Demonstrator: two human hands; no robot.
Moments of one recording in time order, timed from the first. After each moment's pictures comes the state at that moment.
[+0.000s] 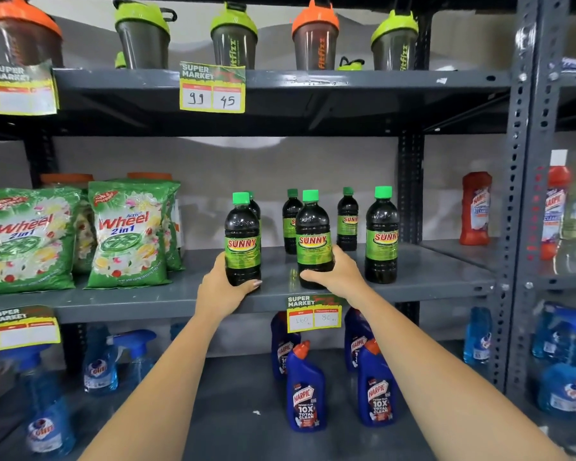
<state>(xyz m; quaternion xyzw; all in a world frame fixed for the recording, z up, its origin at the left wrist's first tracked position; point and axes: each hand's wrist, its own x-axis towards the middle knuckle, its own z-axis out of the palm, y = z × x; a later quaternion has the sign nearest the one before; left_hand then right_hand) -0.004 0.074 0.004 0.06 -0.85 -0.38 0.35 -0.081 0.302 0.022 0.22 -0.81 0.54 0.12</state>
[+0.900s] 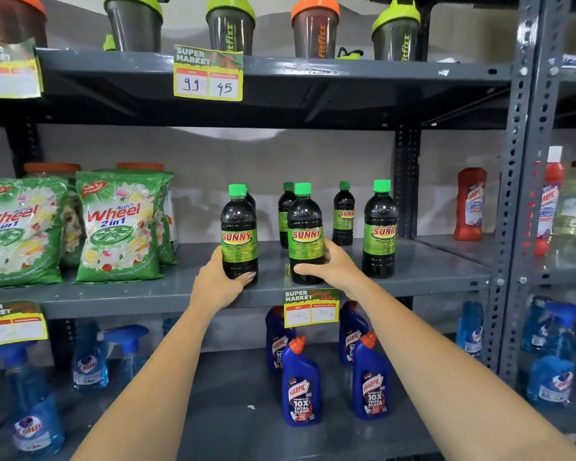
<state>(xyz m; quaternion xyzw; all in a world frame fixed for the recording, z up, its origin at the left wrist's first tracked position) -0.013 0.068 0.006 0.06 -0.86 -0.38 0.33 -0.095 0.300 0.021 0.24 -0.79 0.56 0.05</state>
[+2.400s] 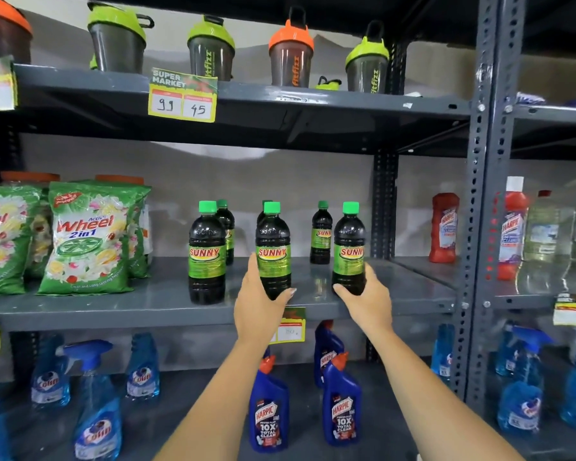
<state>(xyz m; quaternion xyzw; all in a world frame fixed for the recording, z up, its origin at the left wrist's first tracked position) -0.032 0.203 -0.010 0.03 -0.80 -0.40 0.44 -0.092 0.396 -0.011 0.10 -0.81 0.49 0.31</state>
